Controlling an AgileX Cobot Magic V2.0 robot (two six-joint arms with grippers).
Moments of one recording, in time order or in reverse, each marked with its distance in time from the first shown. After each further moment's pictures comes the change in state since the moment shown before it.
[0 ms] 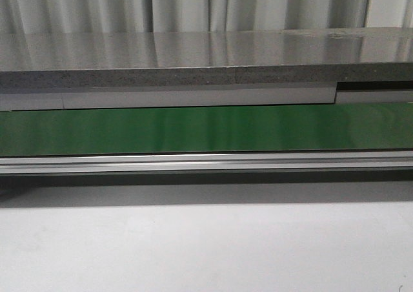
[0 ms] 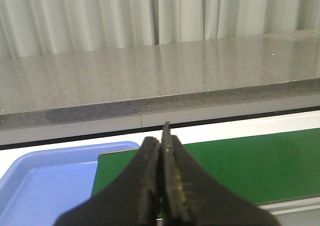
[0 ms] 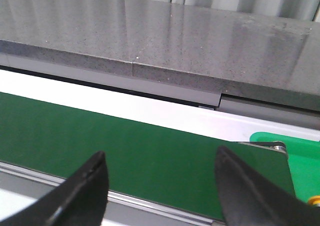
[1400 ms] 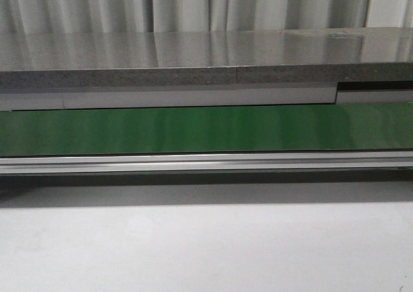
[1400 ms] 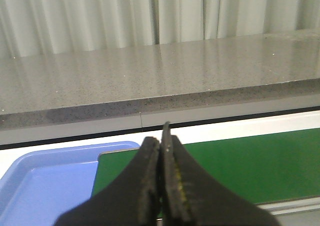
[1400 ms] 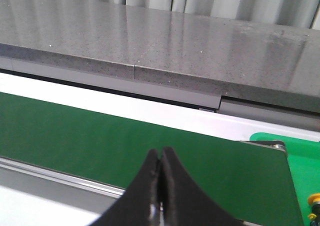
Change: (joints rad) left arm 0.000 0.000 0.000 0.000 0.000 0.000; right arm 0.000 -0.072 0.040 0.002 0.004 0.000
